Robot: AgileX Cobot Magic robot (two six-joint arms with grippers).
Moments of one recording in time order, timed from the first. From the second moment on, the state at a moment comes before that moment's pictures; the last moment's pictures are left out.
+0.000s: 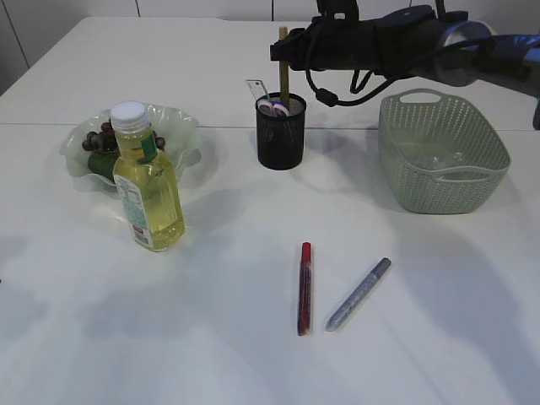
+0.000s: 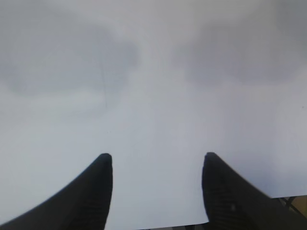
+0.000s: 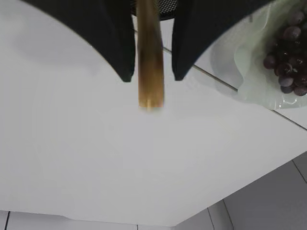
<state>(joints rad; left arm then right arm) -0.11 1.30 -0.81 -0.13 0.93 -0.07 0.23 2.43 -2.14 1.28 0.35 -1.27</state>
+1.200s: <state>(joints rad) -0.11 1.30 -0.81 -0.13 0.92 -0.07 0.29 2.13 -2.13 0.12 1.22 -0.08</state>
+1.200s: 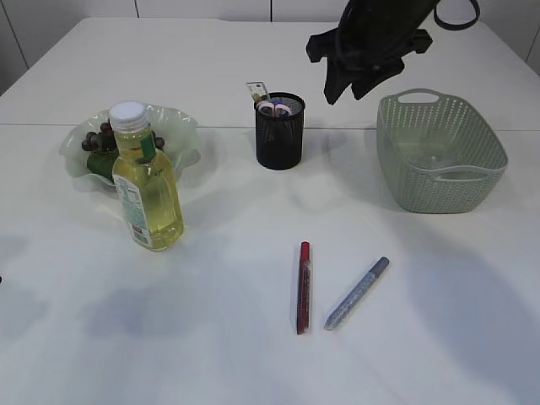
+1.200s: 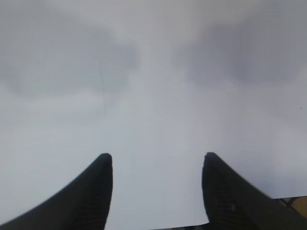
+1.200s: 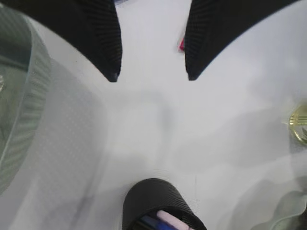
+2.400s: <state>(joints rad) -0.11 1.30 -0.81 -0.13 0.91 -0.07 0.40 1.84 -1.27 0.09 1.00 0.76</state>
